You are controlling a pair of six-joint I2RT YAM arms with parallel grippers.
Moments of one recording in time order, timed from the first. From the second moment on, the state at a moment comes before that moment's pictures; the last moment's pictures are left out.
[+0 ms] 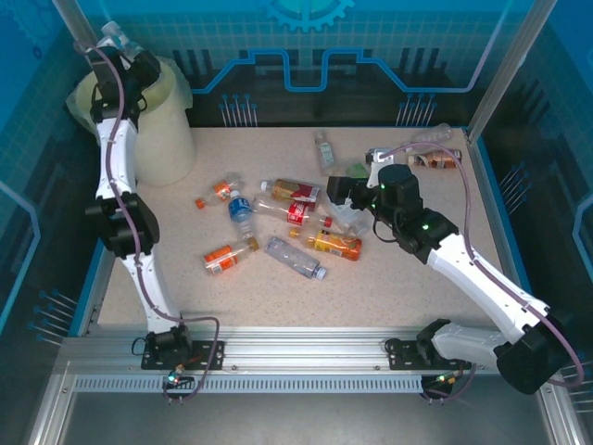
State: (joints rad) left arm 0.29 2.21 2.37 -0.37 0.18 -0.53; right arm 0.56 1.16 1.03 -0.28 0.11 0.43
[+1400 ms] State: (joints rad) left arm 0.09 1.58 1.71 -0.30 0.01 -0.68; right arm 0.56 1.07 0.96 -0.55 0.14 0.47
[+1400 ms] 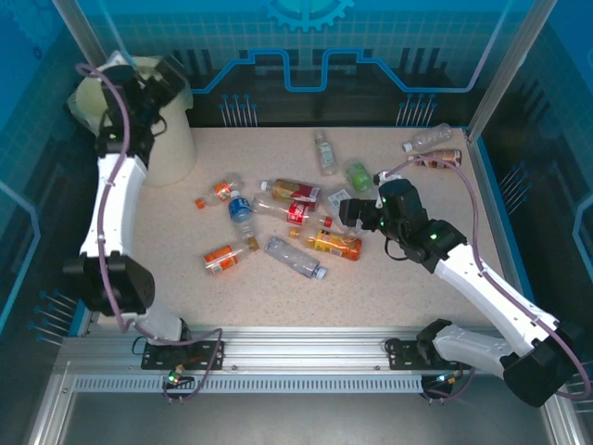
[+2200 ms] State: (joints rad) left arm -0.32 1.49 1.39 -0.33 -0.35 -0.67; right arm 0.70 1.09 0.75 -0.44 -0.02 0.12
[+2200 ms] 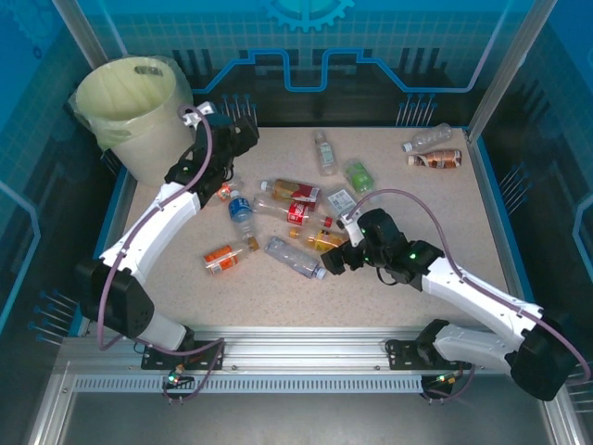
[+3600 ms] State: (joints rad) left arm -0.36 1.14 0.76 -0.33 0.15 -0.72; right arm 0.61 1.81 1.18 -0.78 0.02 -0.33
